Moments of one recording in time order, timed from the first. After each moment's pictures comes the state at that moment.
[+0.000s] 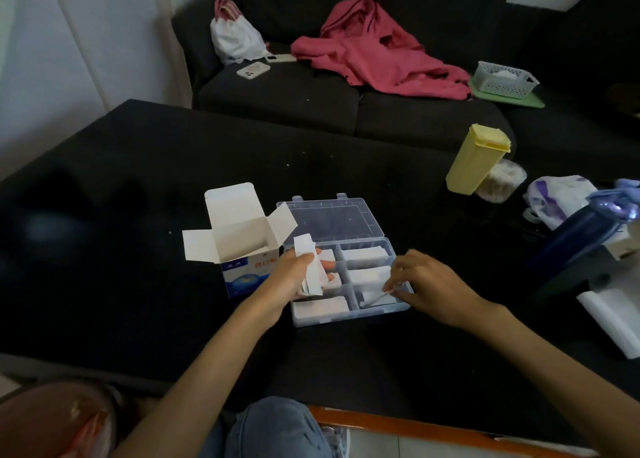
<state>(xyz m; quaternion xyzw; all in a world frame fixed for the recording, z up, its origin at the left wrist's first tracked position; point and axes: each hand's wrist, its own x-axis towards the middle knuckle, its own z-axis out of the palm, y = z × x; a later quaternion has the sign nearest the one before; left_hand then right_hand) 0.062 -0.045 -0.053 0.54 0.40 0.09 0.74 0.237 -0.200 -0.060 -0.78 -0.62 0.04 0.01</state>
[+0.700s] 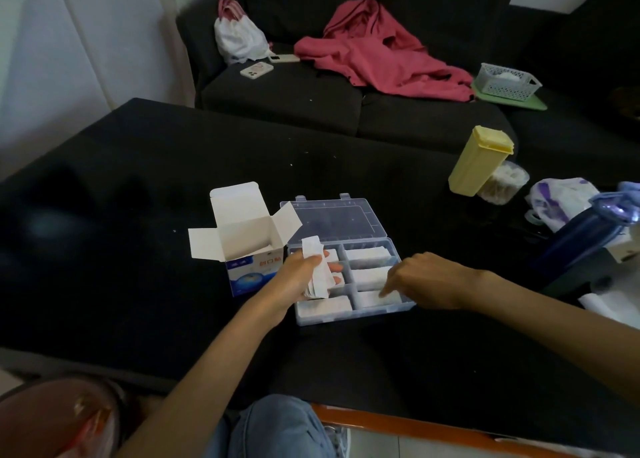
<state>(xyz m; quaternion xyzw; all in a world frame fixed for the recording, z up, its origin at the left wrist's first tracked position) 0.059 -0.048 -0.048 0.53 0.38 0.07 0.75 0.240 -0.174 -0.040 -0.70 -0.68 0.14 -0.17</state>
